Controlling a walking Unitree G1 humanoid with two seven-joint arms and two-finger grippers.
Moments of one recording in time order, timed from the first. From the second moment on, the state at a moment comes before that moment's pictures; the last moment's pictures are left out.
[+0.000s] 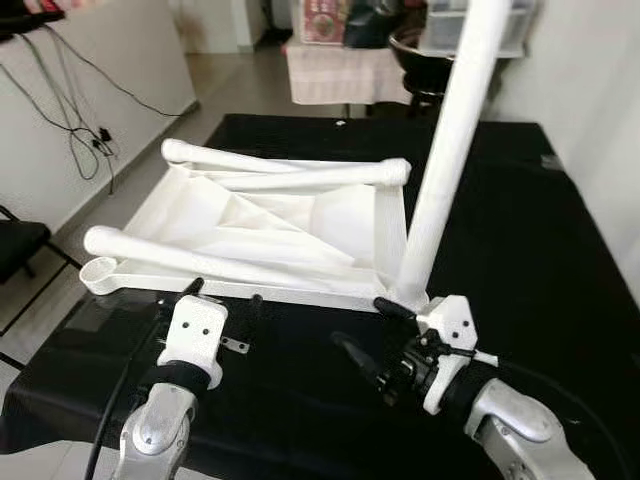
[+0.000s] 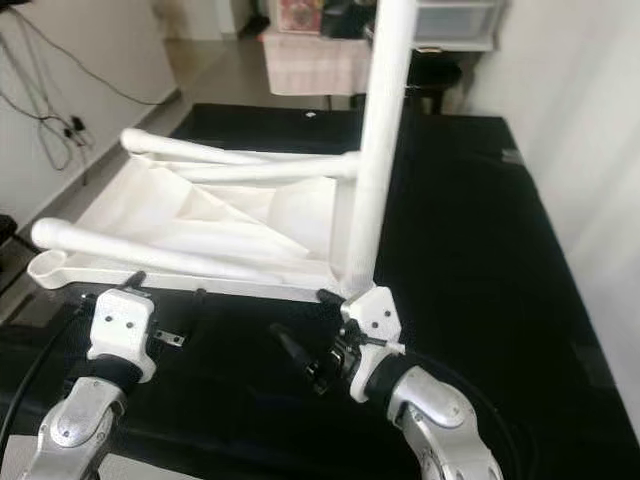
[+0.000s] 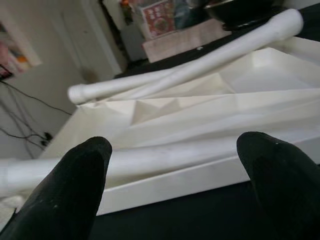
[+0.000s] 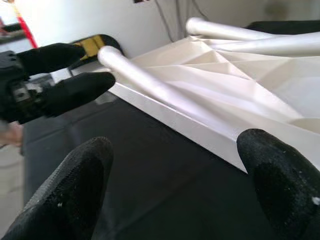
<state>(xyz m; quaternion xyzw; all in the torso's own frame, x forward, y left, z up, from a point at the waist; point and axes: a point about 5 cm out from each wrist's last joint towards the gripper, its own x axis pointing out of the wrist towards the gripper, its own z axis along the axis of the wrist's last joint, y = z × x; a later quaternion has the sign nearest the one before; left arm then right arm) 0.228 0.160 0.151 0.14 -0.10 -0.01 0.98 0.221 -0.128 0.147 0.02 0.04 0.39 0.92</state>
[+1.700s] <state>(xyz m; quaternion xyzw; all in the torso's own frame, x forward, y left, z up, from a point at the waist) 0.243 0.180 0.149 0.05 -0.08 0.04 1.00 0.311 -0.117 0.145 -0.01 0.00 0.25 0.97</state>
